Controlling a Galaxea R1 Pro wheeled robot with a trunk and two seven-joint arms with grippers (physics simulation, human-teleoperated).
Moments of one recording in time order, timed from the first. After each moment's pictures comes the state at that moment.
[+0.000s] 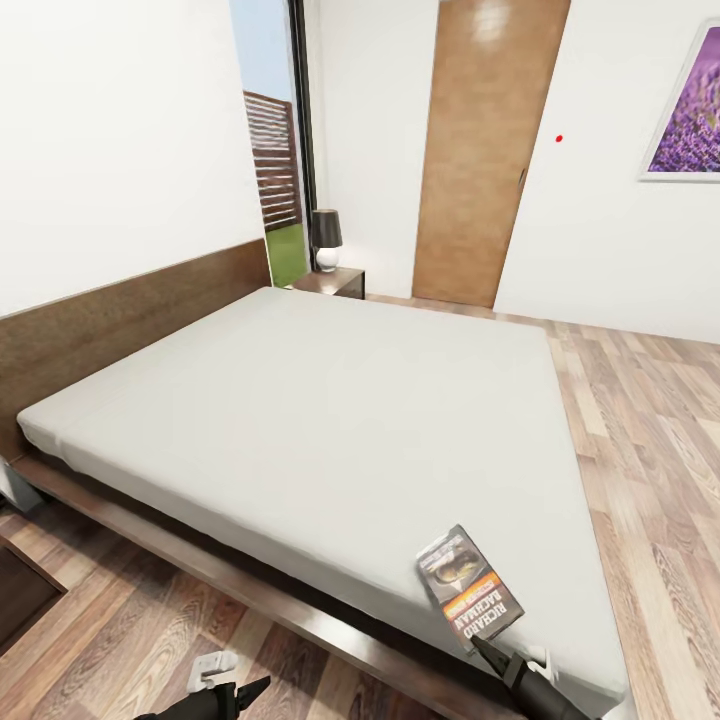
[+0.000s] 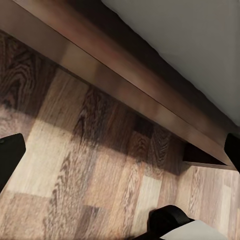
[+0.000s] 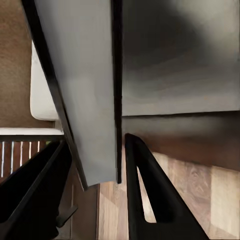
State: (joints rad) left arm -0.37 0.12 0.29 -0.30 0.03 0.07 -0.80; right arm -0.37 -0.14 -0.45 -0.27 -0.33 0.23 1.06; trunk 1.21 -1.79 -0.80
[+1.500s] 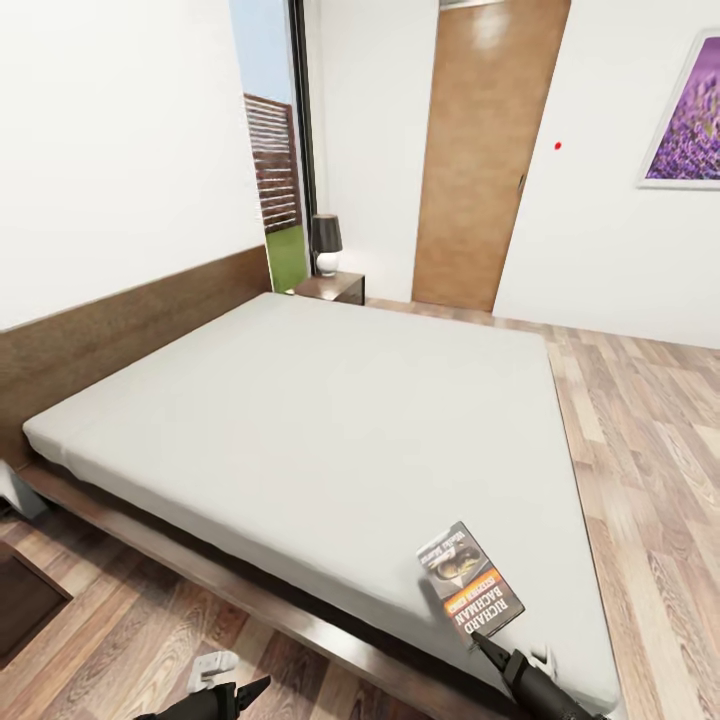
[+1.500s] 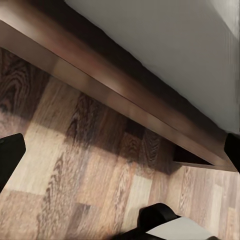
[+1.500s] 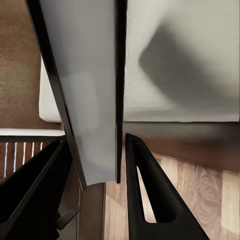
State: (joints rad) left arm -0.37 0.12 0.29 -0.30 0.03 0.07 -0.80; right arm -0.37 -0.14 -0.45 -0.28 -0.33 0.23 1.07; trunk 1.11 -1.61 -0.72
